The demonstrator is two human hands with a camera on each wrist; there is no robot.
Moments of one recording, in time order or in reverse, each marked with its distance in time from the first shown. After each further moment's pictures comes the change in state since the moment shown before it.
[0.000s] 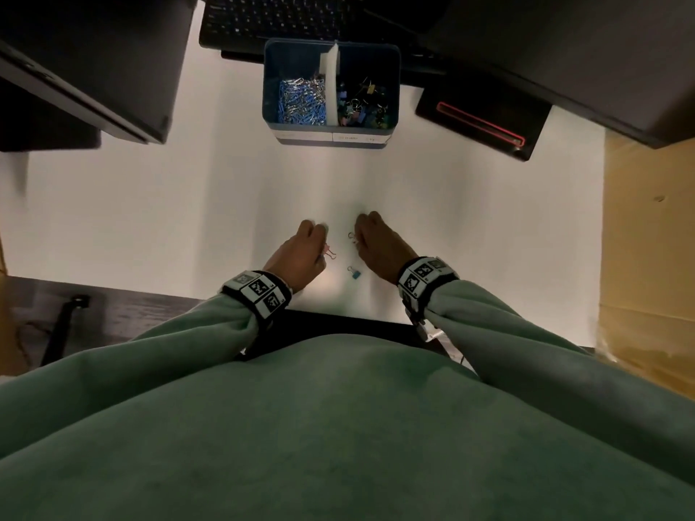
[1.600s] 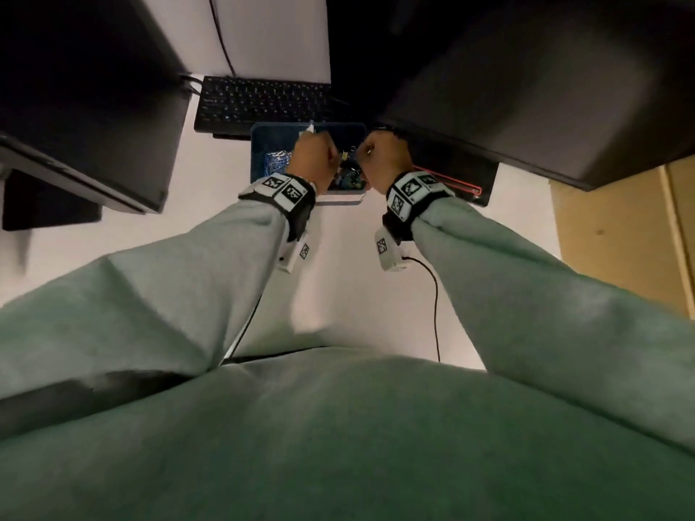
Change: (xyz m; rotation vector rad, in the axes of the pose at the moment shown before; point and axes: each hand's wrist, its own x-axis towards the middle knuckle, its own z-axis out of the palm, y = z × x) left_hand 0.157 0.080 -0.158 -0.092 0.323 -0.045; right_hand 0.090 -0.044 -0.182 0.172 0.438 0.264
